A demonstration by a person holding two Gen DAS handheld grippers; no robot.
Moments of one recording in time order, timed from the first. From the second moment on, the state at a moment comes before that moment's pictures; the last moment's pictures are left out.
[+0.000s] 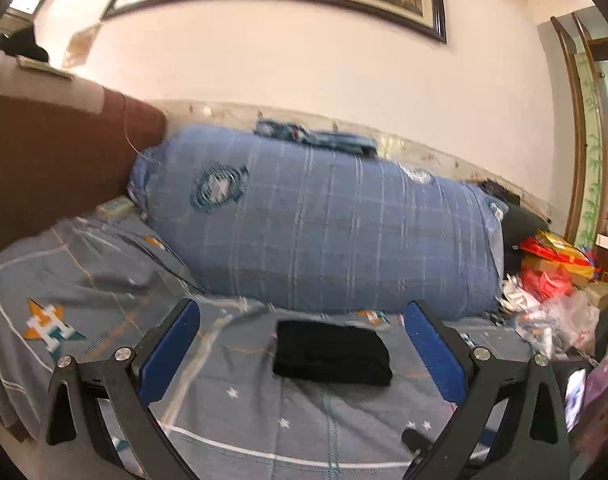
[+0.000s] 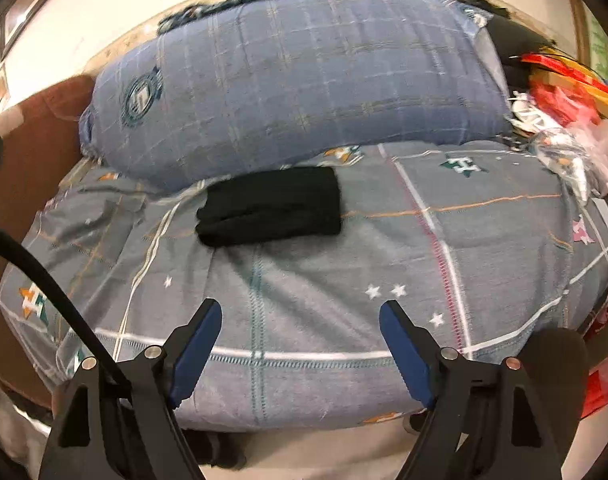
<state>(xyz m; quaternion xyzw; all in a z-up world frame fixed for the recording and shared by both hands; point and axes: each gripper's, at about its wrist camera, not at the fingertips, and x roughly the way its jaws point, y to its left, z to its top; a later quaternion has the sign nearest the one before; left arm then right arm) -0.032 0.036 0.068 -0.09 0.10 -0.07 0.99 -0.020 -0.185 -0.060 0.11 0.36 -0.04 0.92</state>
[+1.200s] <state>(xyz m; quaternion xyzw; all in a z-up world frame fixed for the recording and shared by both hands) -0.021 -0.015 0.041 0.02 0.26 -0.01 0.96 -0.014 -0.218 -0.079 0.15 0.32 0.04 0.93</state>
